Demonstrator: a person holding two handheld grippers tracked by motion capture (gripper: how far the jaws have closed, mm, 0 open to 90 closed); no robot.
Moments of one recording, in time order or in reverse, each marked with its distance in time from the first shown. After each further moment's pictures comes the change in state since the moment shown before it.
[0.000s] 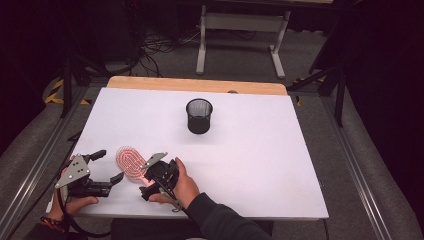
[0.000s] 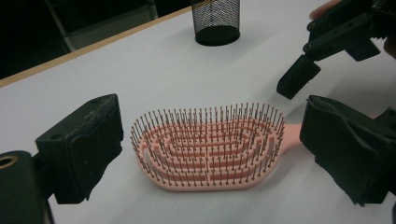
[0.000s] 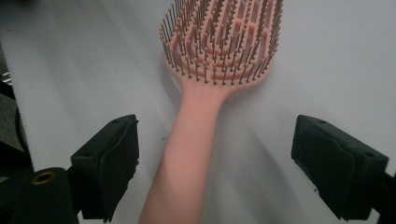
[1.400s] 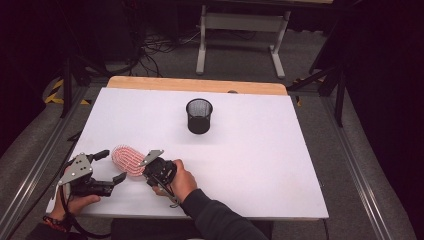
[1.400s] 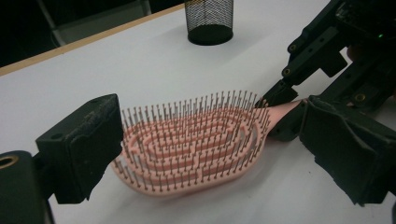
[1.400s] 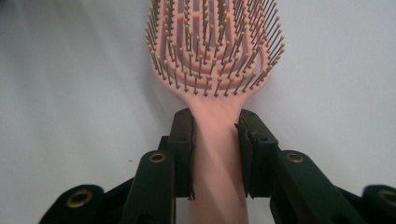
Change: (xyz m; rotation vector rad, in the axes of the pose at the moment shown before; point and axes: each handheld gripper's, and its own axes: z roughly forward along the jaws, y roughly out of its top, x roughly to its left) left arm -0.001 0.004 0.005 0.032 -0.005 -0.038; right arm -0.010 0.005 0.007 -0.037 -0.039 -0.094
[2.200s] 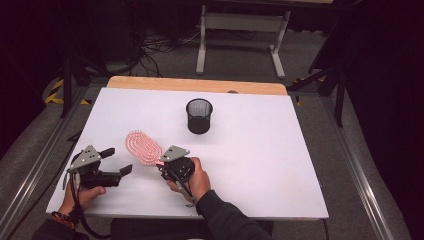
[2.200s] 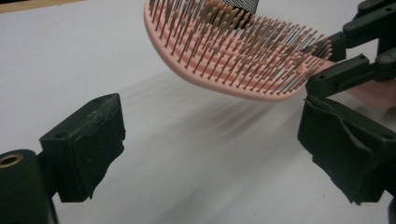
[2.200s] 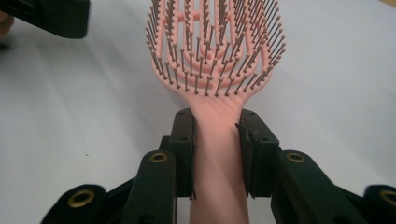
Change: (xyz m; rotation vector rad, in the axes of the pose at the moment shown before) left arm 0.008 0.005 0.027 0.062 -0.007 -0.188; right arm -0.023 -0.026 -0.032 -0.193 -0.086 0.079
